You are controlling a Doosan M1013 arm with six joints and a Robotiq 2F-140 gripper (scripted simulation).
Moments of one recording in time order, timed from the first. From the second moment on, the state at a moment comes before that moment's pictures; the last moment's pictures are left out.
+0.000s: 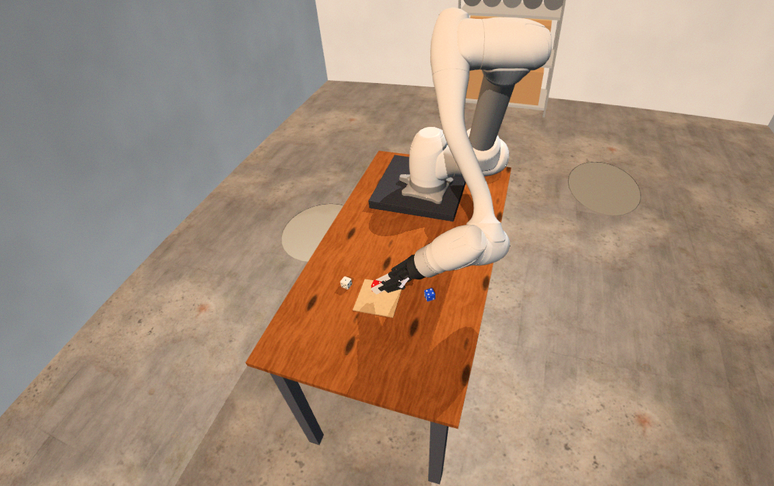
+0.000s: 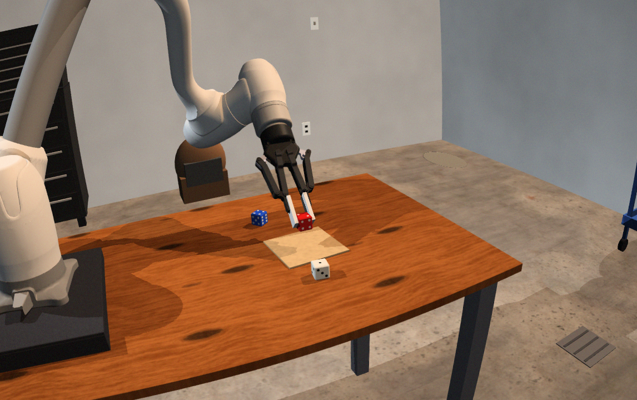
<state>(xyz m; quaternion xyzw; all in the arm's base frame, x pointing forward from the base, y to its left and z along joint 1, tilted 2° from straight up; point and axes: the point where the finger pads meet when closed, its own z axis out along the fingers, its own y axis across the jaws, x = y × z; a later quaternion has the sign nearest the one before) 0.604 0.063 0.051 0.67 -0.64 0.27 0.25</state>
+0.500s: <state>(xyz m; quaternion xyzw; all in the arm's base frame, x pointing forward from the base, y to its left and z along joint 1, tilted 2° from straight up) 0.604 0.062 0.079 0.67 -0.64 0.27 0.25</state>
